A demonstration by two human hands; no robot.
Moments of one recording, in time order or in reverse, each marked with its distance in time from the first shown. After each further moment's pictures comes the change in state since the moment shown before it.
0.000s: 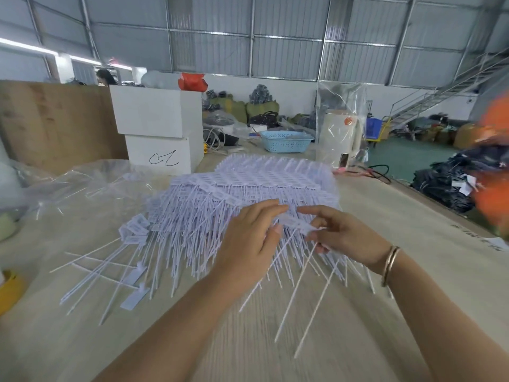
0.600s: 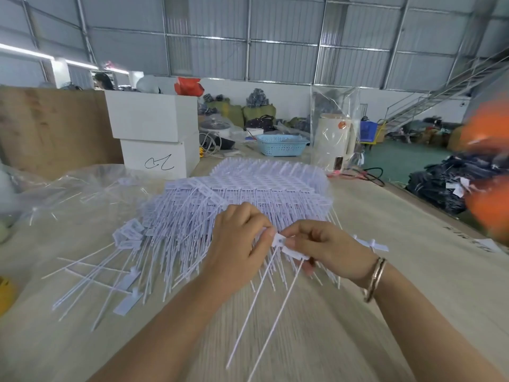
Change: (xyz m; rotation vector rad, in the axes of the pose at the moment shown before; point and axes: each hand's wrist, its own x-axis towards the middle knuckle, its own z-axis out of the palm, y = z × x) left_hand 0.002 0.001 -0.006 0.160 0.150 0.104; right_hand -0.017 -0.024 0.026 0.030 -0.082 -0.007
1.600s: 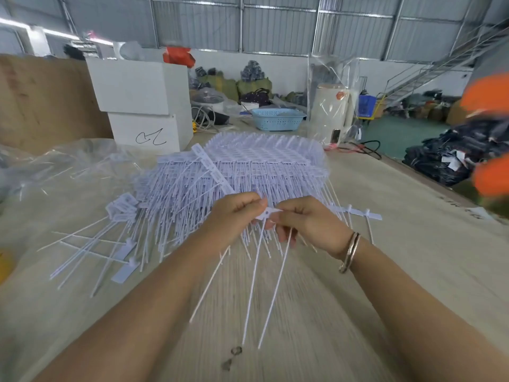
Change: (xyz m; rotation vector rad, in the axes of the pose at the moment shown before) left_hand 0.000 -0.004 -0.003 -0.664 -0.359 -0.486; right_hand 0.004 0.007 0.021 -0.064 0.083 -0.023
